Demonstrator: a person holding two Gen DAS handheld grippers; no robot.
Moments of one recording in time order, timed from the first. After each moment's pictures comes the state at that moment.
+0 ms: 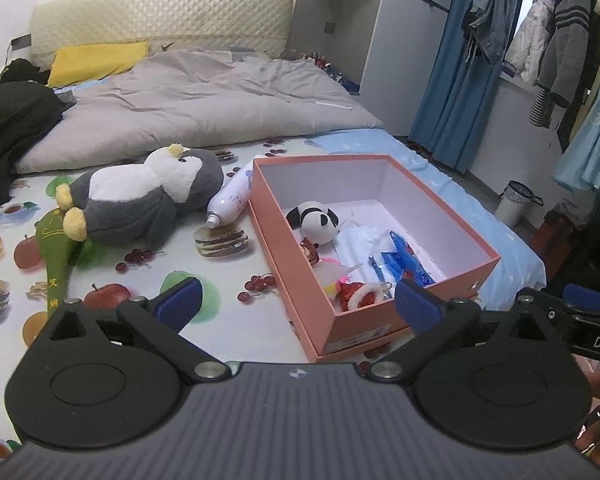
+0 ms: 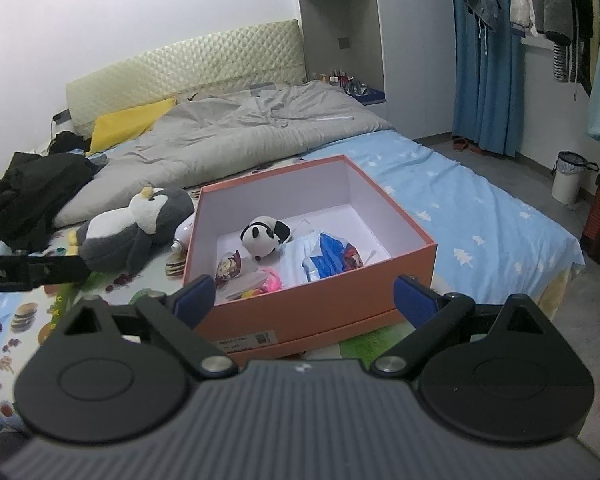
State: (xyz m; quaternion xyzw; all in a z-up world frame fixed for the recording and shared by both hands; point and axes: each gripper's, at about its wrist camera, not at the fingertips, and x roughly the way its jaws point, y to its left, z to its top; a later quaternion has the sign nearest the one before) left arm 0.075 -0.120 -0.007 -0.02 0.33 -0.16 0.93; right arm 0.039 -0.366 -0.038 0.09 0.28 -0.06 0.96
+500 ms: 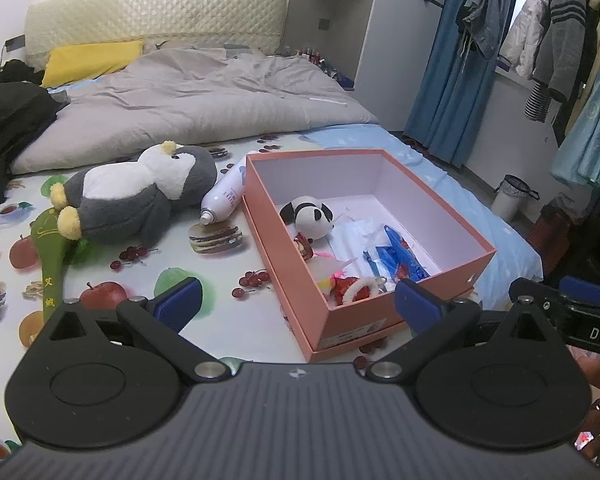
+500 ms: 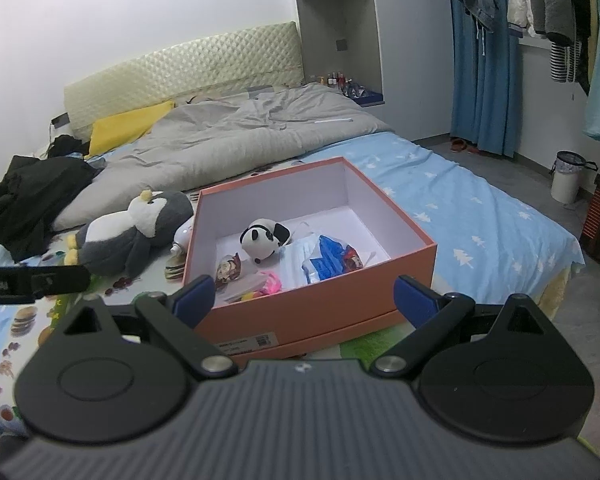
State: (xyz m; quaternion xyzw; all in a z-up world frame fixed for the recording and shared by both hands) left arm 0.072 -0.124 -0.008 -0.01 0.34 -0.17 0.93; right arm 0.039 -0.365 -0.038 0.08 0.27 -0.06 0.96
